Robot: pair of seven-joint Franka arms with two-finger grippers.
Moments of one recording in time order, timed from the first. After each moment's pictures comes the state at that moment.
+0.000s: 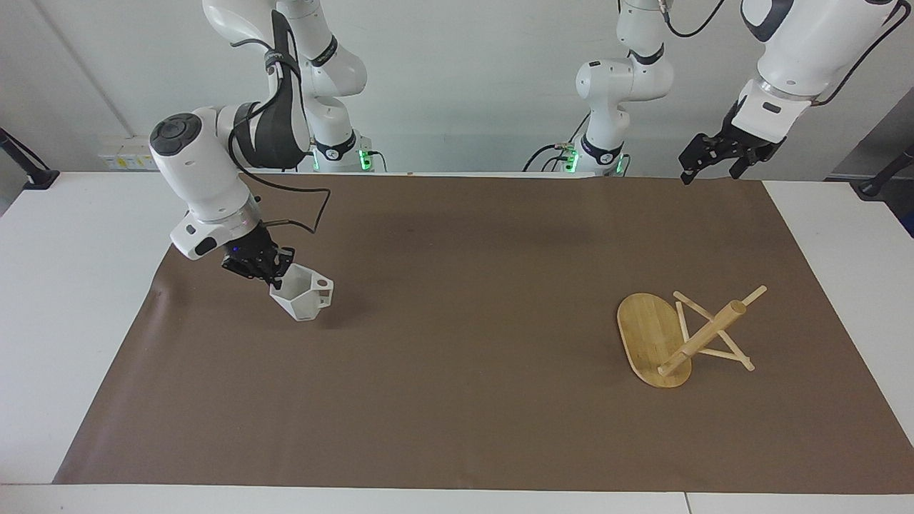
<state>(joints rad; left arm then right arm) -0.01 -0.11 -0.07 -1.67 -0.04 1.45 -0.30 -0.02 0.10 0.03 -1.89 0.14 2.04 -0.05</state>
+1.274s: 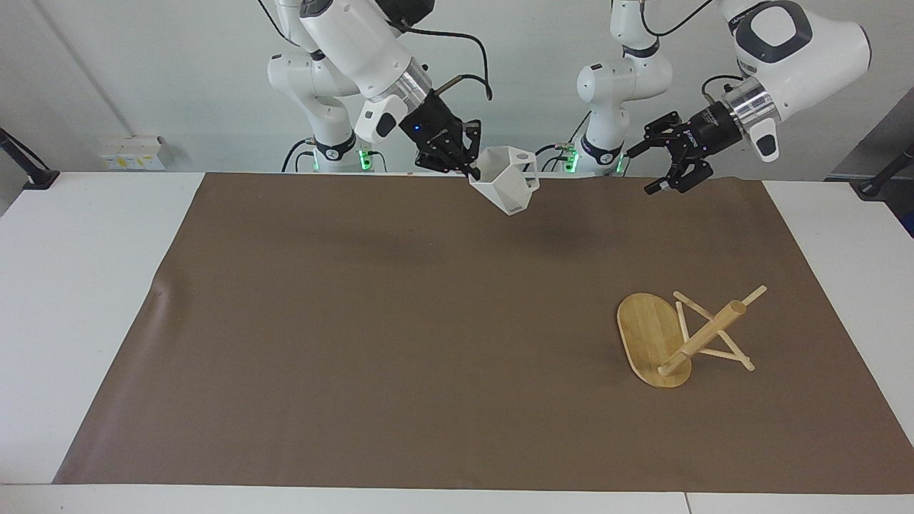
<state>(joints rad) 0.16 -0.33 -0.05 -2.17 -0.95 1.73 -1.38 -0.01 -0.04 0.51 -1.76 0.59 2.06 0.39</state>
